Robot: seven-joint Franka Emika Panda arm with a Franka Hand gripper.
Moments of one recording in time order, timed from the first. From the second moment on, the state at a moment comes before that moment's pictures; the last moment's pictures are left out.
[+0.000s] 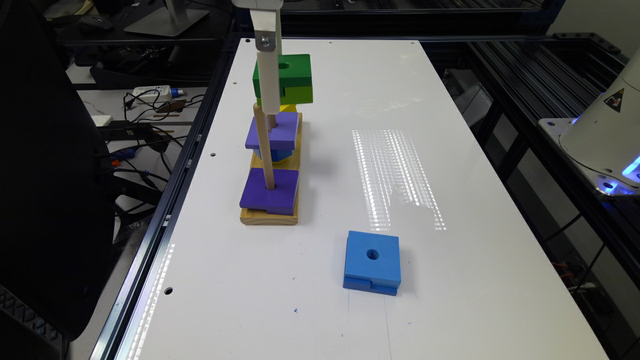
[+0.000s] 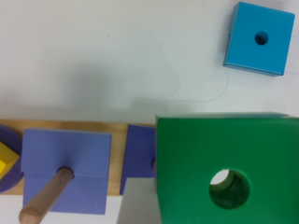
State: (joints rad) arm 0.01 0.23 0.20 -1.92 0.00 2.19 0.96
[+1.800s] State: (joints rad) arm -0.01 0.23 0.20 -1.92 0.00 2.20 0.95
